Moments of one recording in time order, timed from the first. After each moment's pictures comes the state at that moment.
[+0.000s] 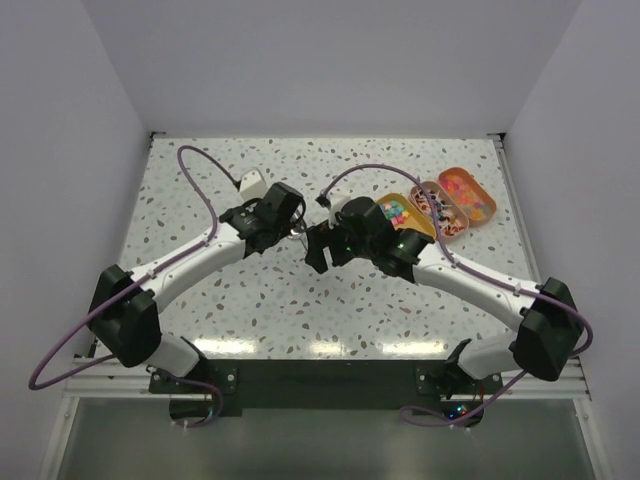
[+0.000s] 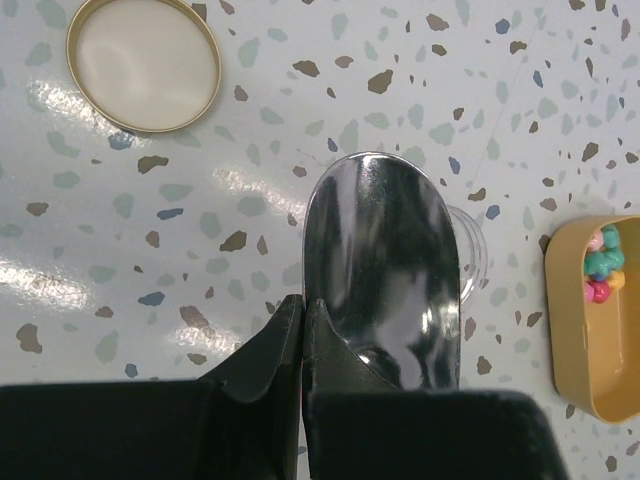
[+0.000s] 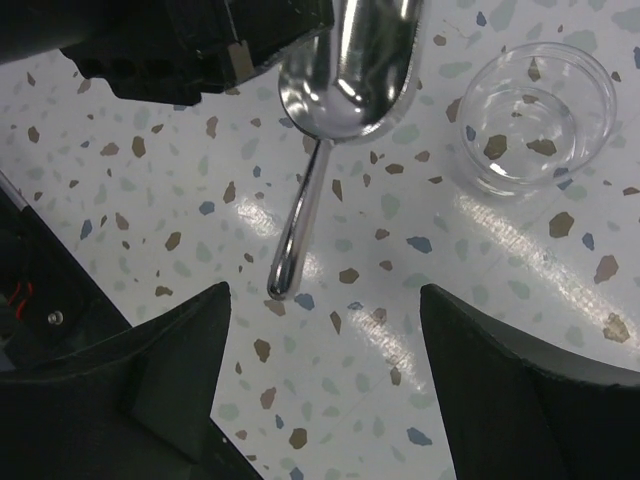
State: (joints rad) left arm -0.67 1.48 1.15 -0.59 -0.55 -1.07; right arm 0.84 1.38 1.08 -0.32 -0.06 0.29
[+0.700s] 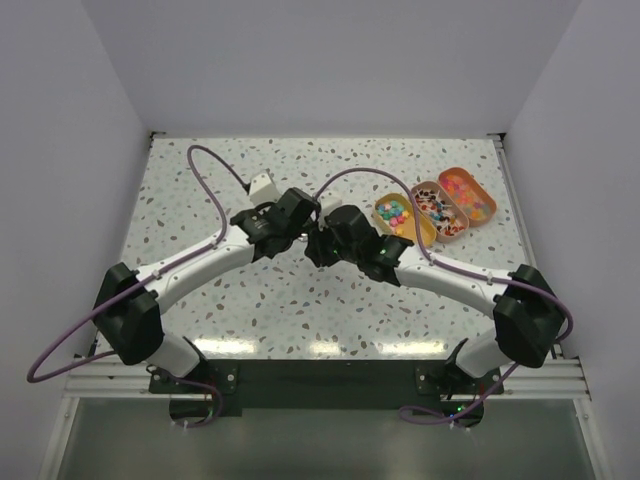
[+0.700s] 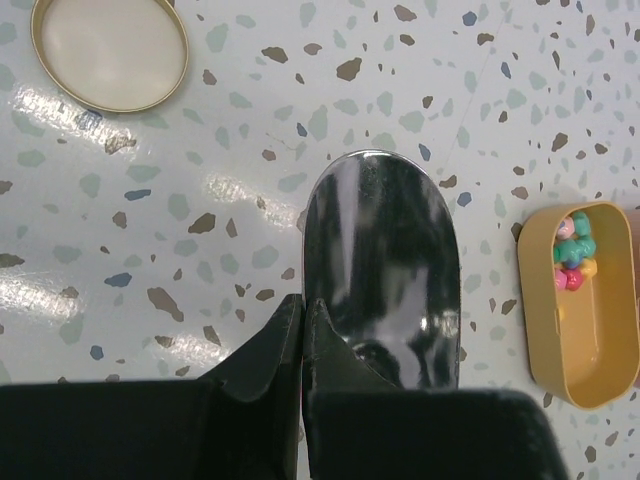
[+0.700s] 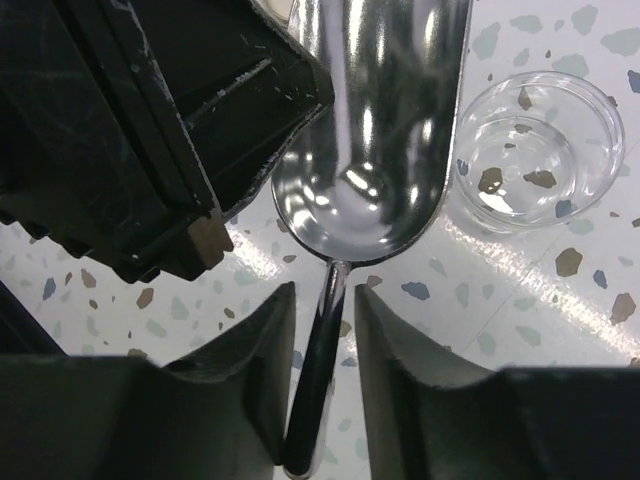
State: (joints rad) left arm -0.77 1.51 1.20 -0.63 -0.62 -1.15; right arm 0.89 1.50 1.03 -0.11 0.06 0.33
